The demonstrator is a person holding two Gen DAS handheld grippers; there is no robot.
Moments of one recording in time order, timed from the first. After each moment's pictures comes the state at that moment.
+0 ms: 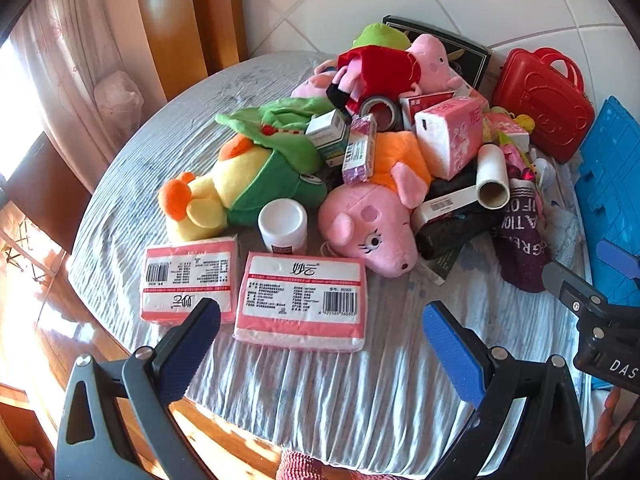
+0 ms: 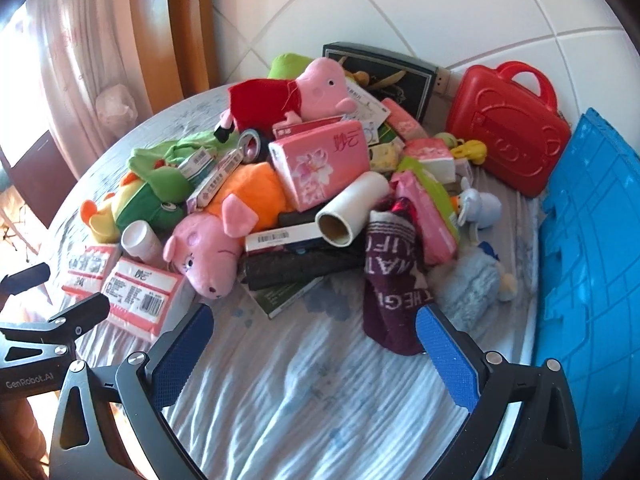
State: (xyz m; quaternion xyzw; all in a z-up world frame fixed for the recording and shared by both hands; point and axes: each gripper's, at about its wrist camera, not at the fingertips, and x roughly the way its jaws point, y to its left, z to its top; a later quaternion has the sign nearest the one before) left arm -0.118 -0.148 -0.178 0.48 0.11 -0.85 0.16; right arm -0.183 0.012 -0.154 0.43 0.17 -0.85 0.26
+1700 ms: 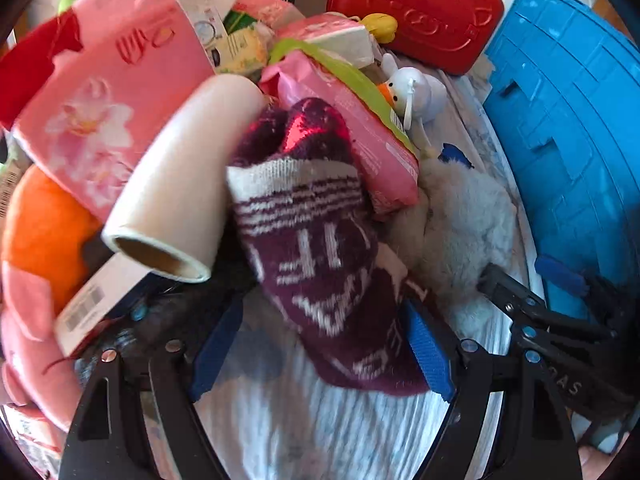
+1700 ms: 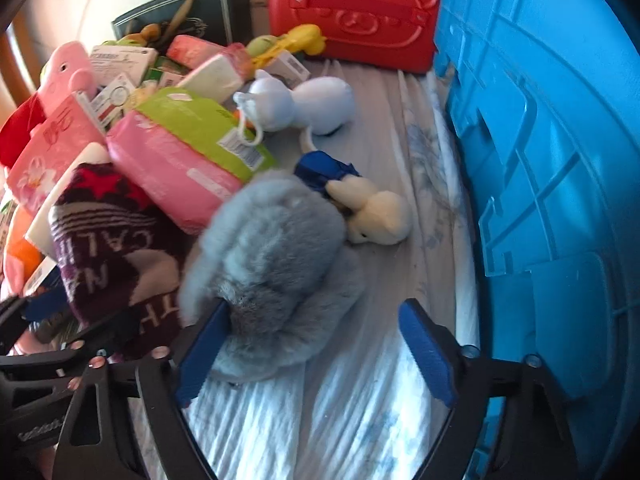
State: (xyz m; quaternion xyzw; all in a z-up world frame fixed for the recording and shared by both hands) left arm -0.331 0.039 -0.267 0.55 0.08 -0.83 -0.07; right arm -0.344 0.165 -0.246 0.52 0.07 -0.85 0.07
